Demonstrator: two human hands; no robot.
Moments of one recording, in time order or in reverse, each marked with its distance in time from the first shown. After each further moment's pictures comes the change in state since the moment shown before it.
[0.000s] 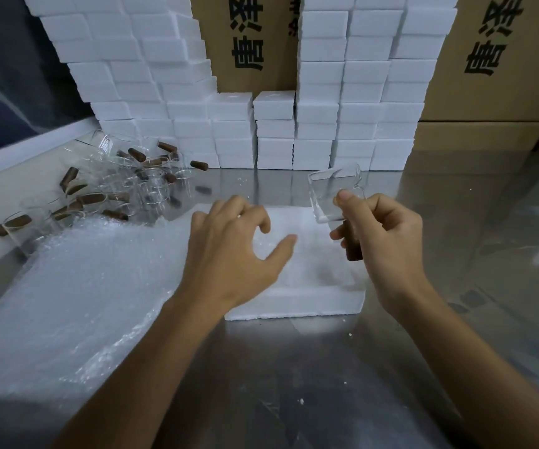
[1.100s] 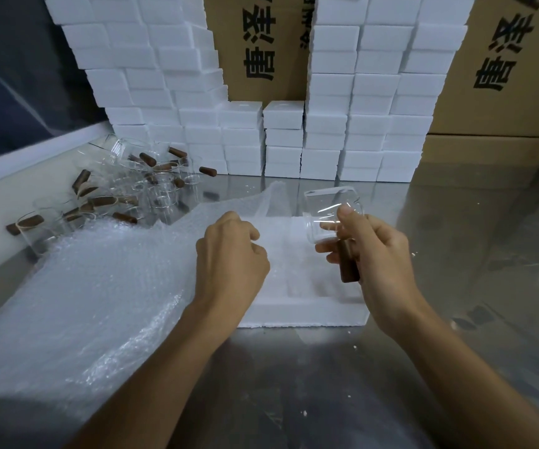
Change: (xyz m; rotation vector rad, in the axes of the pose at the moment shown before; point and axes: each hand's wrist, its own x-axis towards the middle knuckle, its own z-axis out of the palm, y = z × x) left_hand 0.003 0.007 0.006 -0.052 0.080 -0.358; right_hand -0.007 -0.002 0.009 0.078 -0.130 0.176
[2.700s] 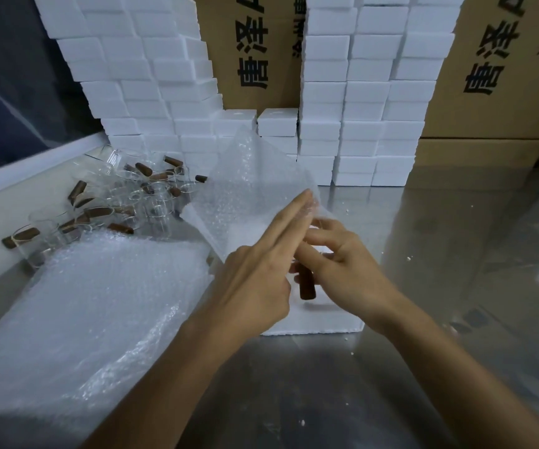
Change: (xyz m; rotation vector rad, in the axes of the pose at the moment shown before) left_hand -0.009 0.008 -0.003 -0.111 -0.296 0.572; right_hand 0.004 -0.005 0.017 -0.352 -0.342 -0.080
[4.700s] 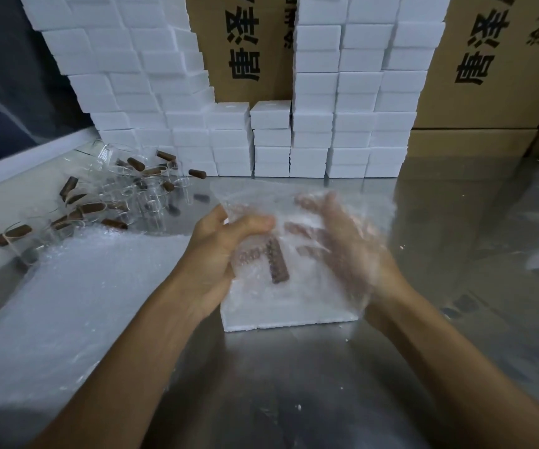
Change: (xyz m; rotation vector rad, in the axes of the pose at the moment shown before) left_hand 0.009 -0.018 -0.020 -1.280 0.161 -0.651; right_hand -0.010 -0.006 -0.006 0.529 0.136 0.207
